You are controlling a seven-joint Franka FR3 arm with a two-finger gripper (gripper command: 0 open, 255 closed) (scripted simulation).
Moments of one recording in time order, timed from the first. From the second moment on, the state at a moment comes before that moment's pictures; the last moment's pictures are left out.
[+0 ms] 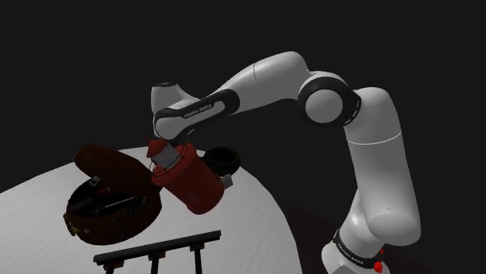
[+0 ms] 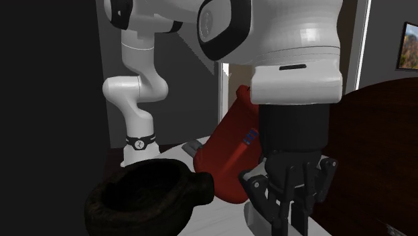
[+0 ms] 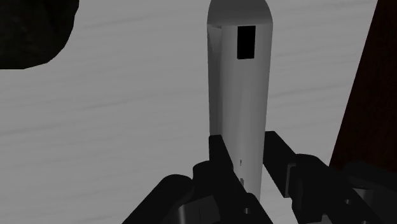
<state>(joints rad) 0.27 0.53 0.13 -1.59 -0.05 2.17 0.27</state>
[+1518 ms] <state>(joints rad) 0.28 0.44 0.13 -1.56 -0.03 2.01 0.25</state>
